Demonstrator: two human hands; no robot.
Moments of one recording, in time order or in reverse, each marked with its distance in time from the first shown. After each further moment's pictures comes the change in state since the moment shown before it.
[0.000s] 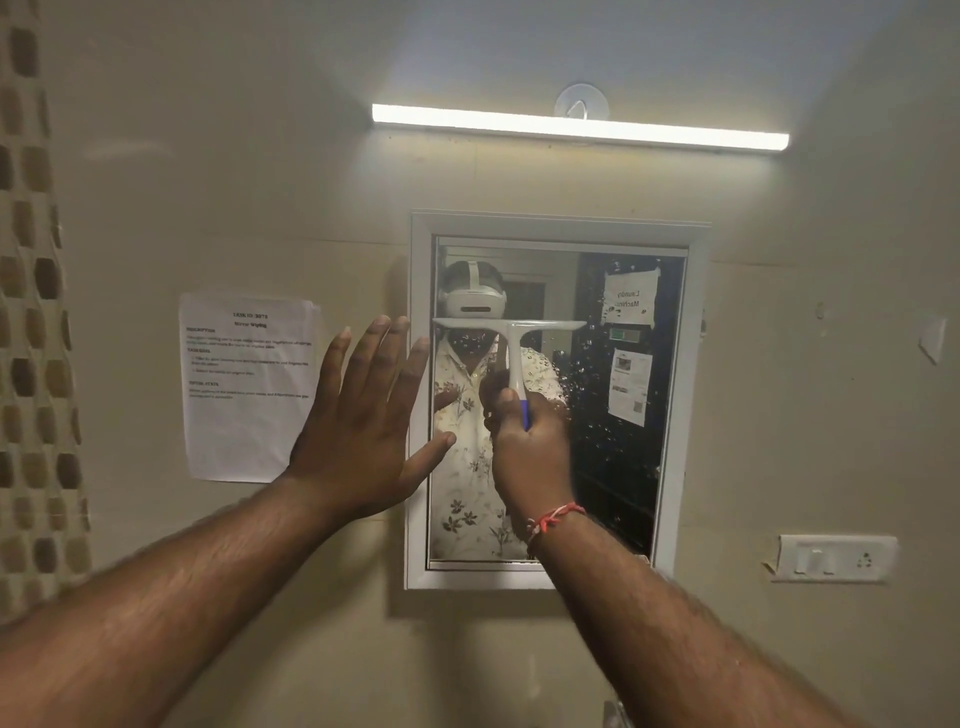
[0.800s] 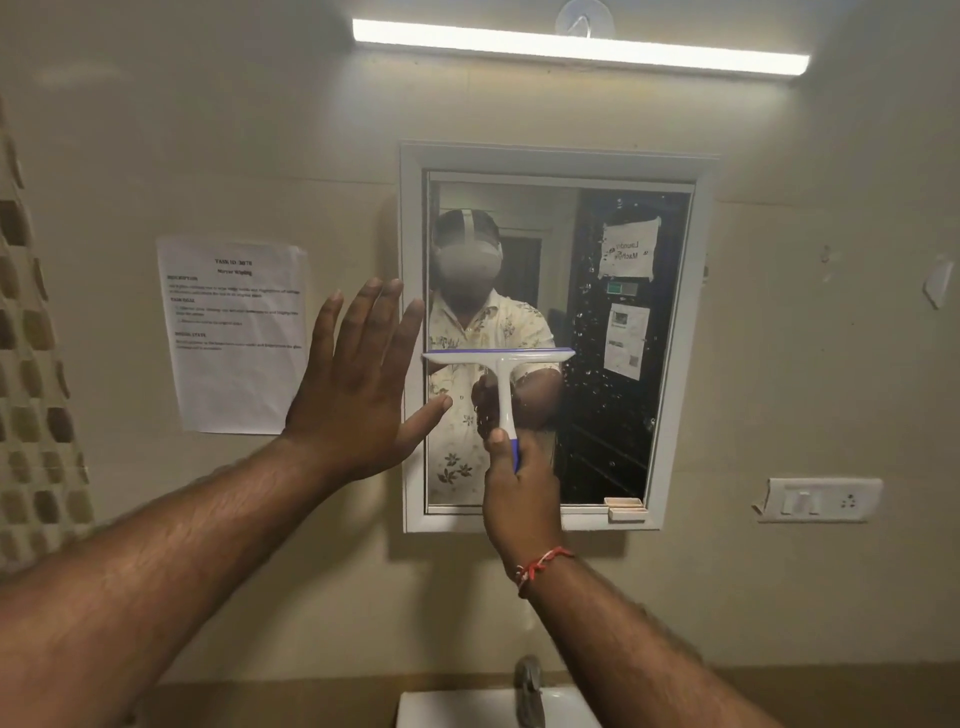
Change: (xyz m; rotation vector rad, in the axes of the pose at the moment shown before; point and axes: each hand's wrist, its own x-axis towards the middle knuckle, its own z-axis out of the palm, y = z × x) left_hand -0.017 0.005 0.010 -0.023 0.008 0.007; right_hand -0.056 0.079 0.000 -0.103 0.034 0.044
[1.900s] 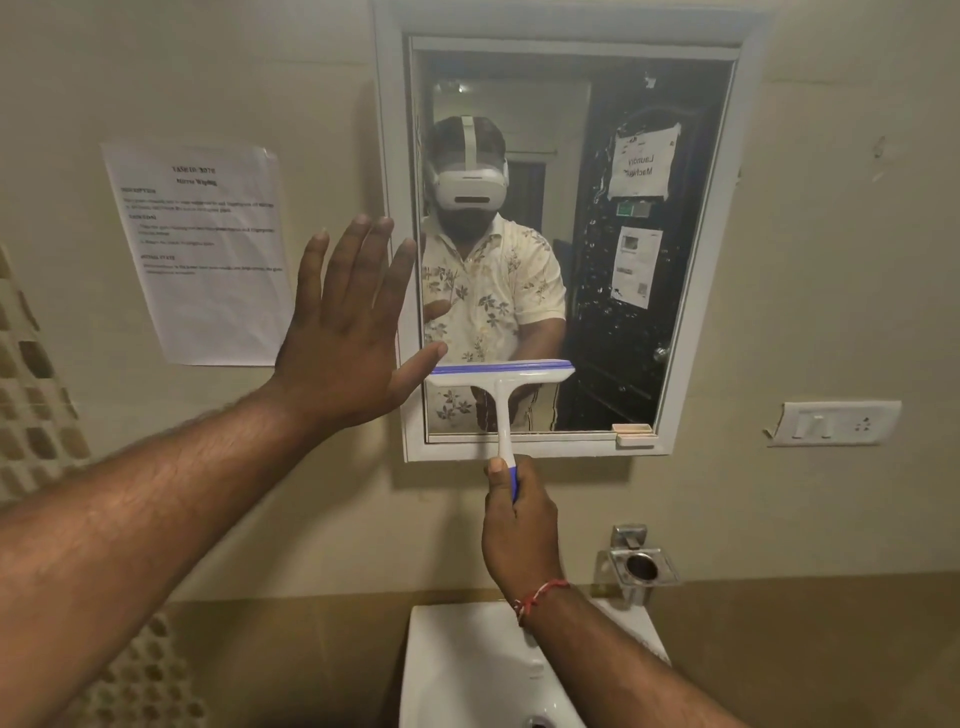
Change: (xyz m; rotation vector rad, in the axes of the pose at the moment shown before) left_hand -0.022 0.003 0.031 -0.018 -0.035 0.021; right_hand -0.058 0.116 0.005 -0.078 -0.030 0.072
